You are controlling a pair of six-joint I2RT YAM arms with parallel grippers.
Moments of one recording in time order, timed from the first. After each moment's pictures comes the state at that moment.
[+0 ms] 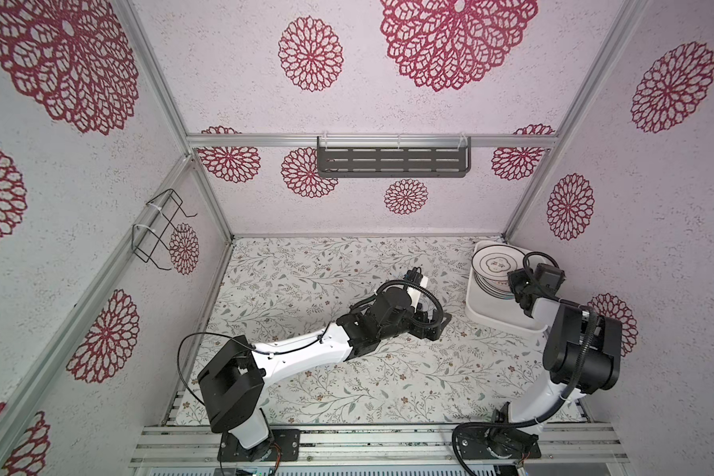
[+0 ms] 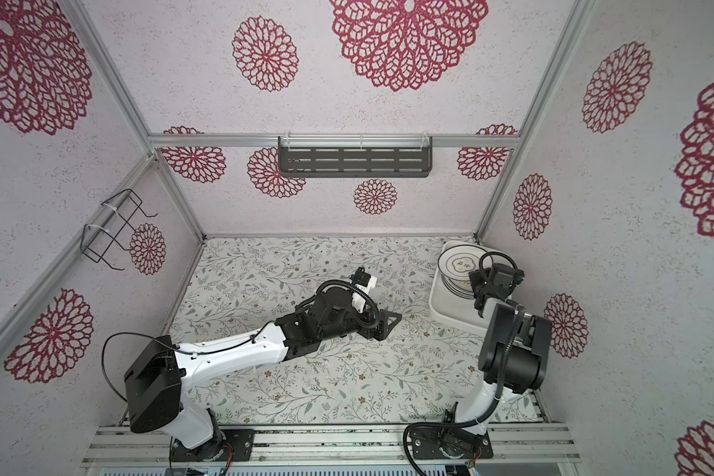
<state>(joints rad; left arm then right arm) -1.03 1.65 1.20 0.08 0.03 -0.55 -0.36 1.77 0.97 0.30 -0.16 1.03</state>
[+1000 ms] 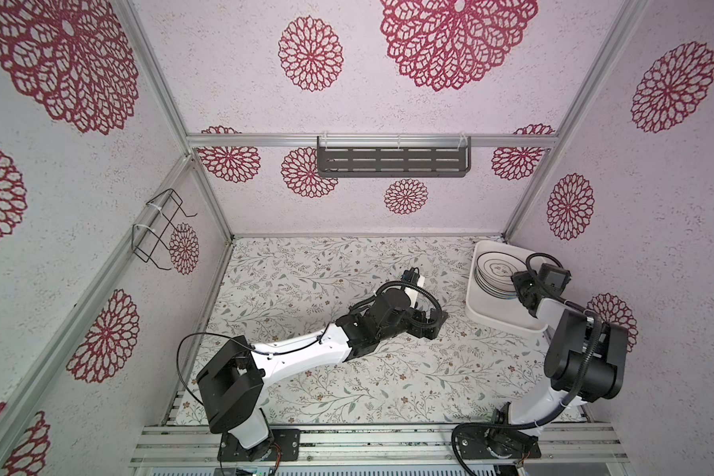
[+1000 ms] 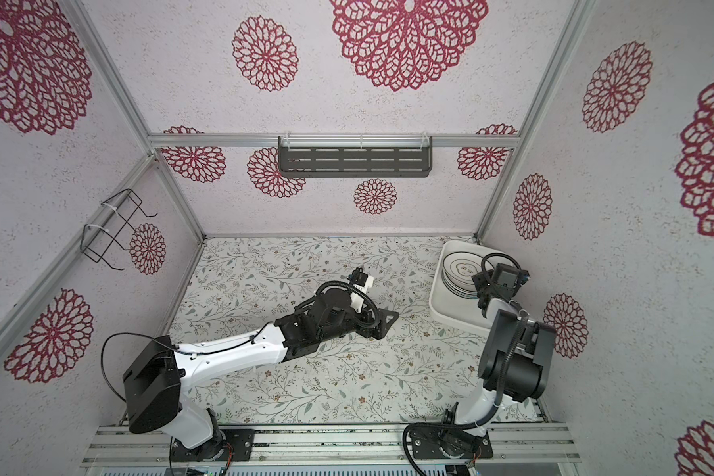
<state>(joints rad) -1.03 1.62 1.16 0.08 -0.04 -0.55 -0.37 1.66 0.96 0.13 -0.09 0.88</state>
